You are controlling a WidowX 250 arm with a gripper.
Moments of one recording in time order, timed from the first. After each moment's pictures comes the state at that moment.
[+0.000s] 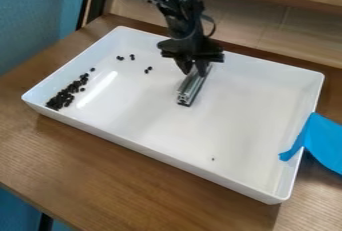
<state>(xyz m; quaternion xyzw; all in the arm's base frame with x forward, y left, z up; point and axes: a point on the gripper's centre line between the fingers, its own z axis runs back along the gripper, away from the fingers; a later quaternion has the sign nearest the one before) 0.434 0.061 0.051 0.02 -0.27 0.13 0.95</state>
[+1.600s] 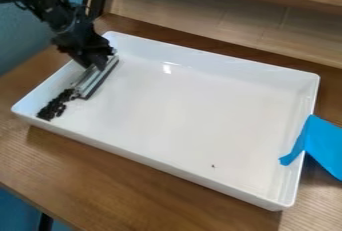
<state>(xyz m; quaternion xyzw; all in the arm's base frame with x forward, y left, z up) 0.357 0.198 0.055 0.01 -0.25 0.15 0.96</state>
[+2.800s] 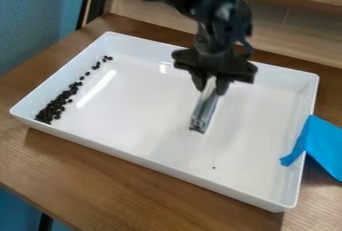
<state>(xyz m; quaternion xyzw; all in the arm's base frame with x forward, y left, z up) 0.373 -0.048 0.088 0.05 -0.28 0.10 0.95</state>
